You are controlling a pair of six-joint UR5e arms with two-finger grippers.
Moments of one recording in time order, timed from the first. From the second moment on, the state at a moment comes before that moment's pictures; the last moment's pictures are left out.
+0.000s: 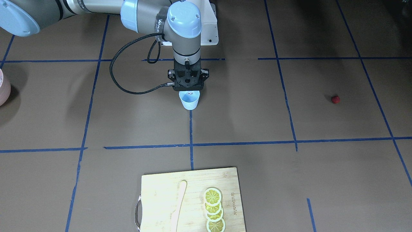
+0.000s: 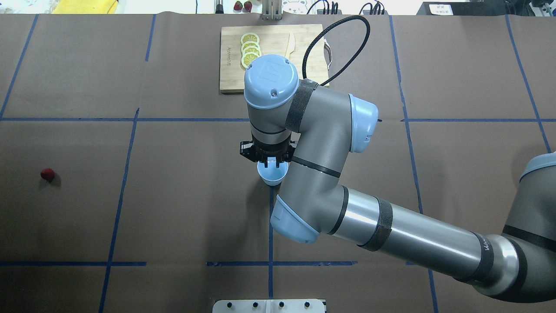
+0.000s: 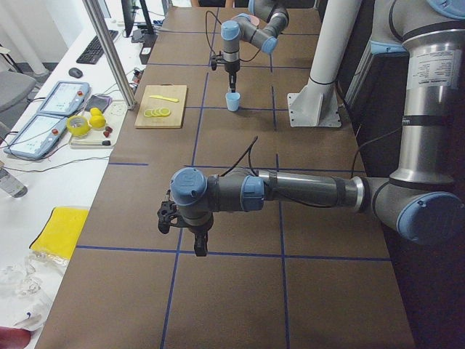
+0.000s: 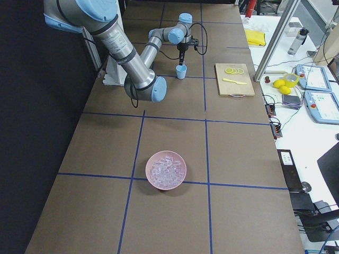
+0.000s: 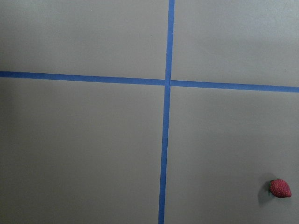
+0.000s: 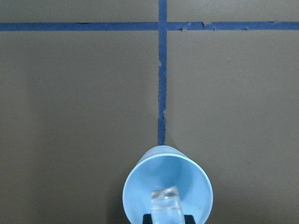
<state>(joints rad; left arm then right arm) -1.61 -1.56 -1.66 -1.46 -2.41 0.00 0.52 -0.67 1.58 -1.78 1.96 1.19</state>
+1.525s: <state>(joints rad) -1.61 -1.56 -1.67 -1.46 -2.41 0.00 0.72 -0.99 1.95 -1.78 1.97 1.03</state>
